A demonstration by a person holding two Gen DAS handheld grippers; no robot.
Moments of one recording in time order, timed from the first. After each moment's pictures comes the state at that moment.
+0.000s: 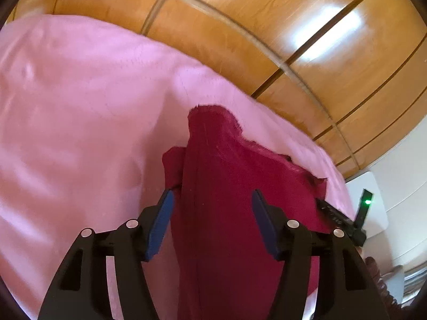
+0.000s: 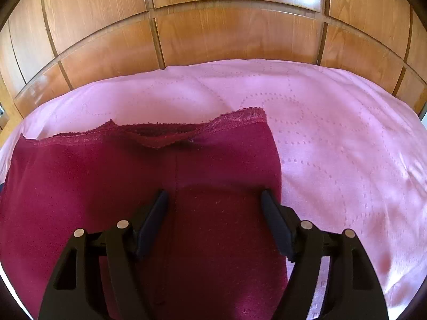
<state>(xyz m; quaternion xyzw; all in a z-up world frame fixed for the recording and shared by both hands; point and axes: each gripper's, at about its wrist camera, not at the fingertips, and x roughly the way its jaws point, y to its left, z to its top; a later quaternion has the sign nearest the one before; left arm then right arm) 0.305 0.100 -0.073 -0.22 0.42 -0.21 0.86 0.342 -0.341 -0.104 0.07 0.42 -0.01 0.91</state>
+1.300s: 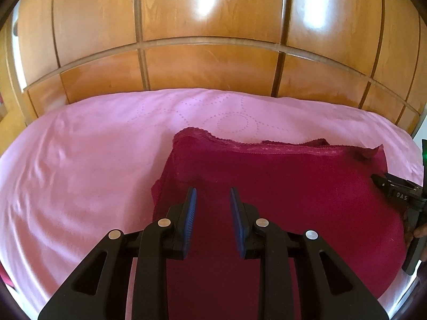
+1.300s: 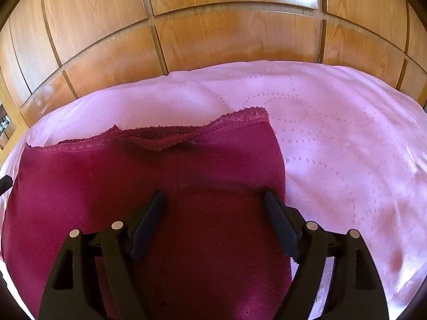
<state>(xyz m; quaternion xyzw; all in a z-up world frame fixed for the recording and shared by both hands) 0.279 0.003 -0.048 0.01 0.35 -0.07 0.94 0.340 -0.346 -0.107 0.10 0.40 0.00 0.91</state>
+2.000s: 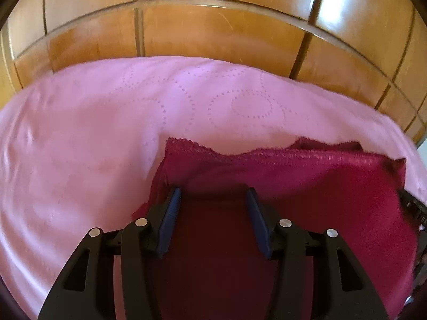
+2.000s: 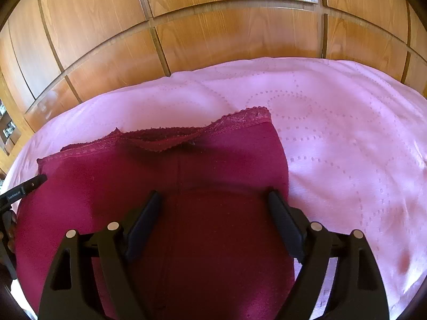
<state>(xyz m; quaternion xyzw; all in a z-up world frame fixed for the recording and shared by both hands) 0.354 0.017 -0.091 -0.05 0.40 -0.08 0.91 0.342 -0.351 -0.108 0.12 0.40 0.02 0.91</state>
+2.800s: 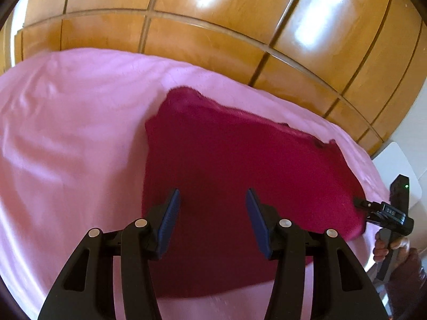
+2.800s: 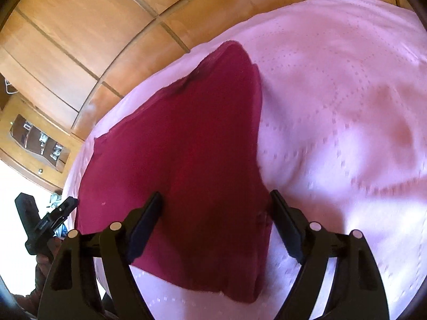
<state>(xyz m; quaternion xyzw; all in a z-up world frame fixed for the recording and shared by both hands) 0.211 0.055 -0.077 -0.14 0.37 -0.17 0.91 0.240 -0.385 -0.113 0.27 0.44 0.13 0.85</state>
